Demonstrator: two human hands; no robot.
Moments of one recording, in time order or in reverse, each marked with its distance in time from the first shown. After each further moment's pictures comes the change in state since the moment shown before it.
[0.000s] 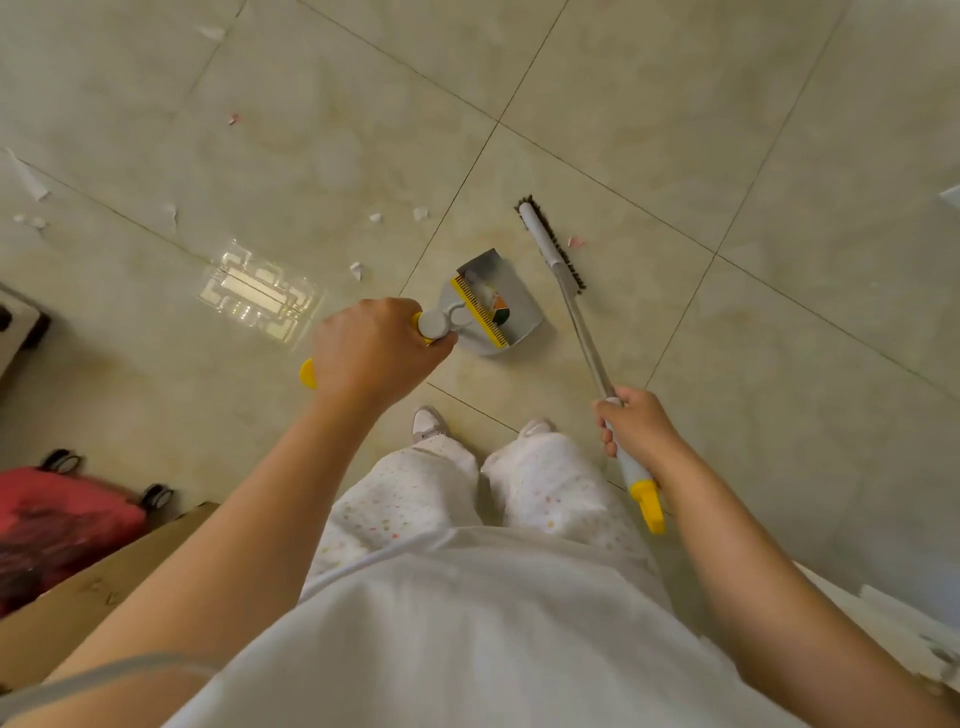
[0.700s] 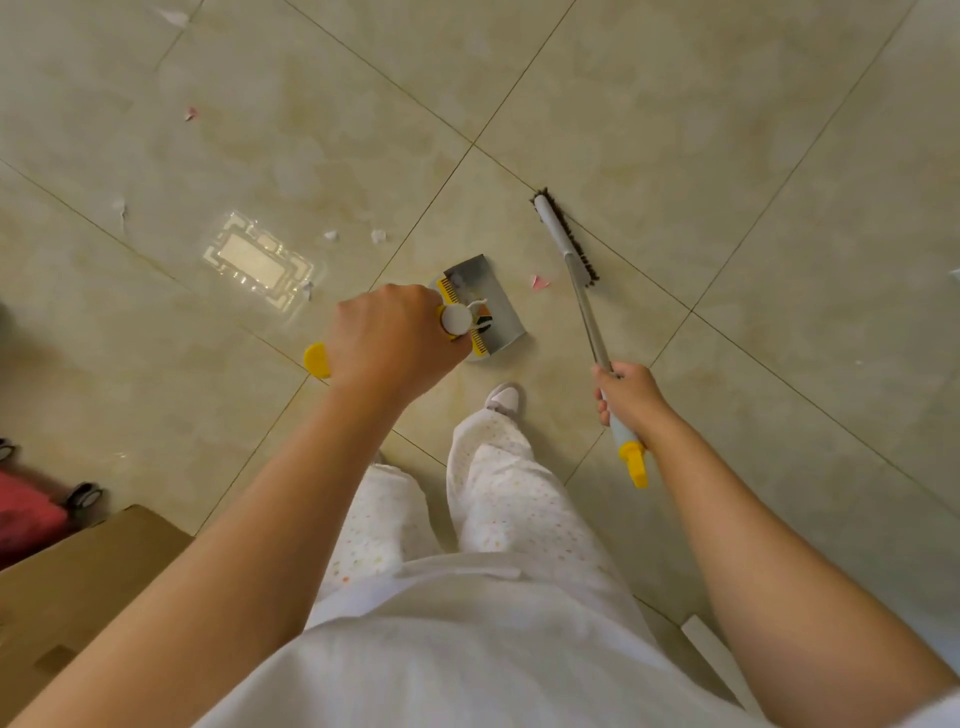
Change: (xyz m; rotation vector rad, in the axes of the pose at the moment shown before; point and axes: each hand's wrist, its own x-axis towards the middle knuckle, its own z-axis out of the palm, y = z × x) left_hand 0.157 0.209 0.001 0.165 -0.055 -0.014; right_hand 0.210 -0.100 -0.168 -0.015 -0.089 -0.001
